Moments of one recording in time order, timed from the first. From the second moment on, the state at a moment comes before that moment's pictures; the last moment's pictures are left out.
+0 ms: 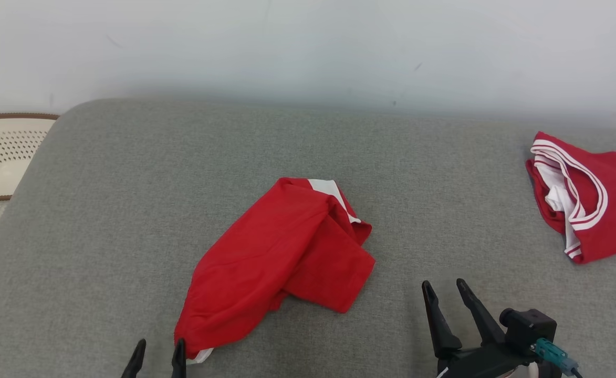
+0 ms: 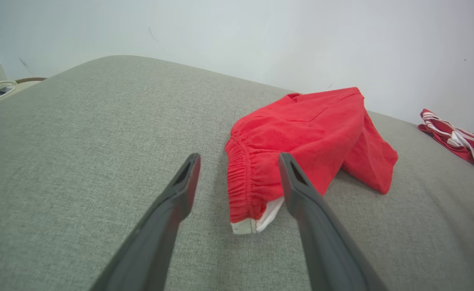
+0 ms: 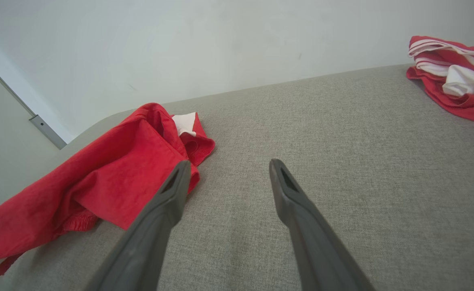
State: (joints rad) left arm 0.06 0.05 -0.05 0.06 -0.21 -0.07 -0.26; right arm -0.12 -0.12 0.32 0.24 0.34 0.13 -0.19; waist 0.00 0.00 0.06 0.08
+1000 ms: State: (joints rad) left arm 0.03 0.05 -0.05 -0.07 -0.21 0.02 -0.26; right arm -0.39 -0.10 0.52 0.69 0.56 0.13 -0.16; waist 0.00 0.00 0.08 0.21
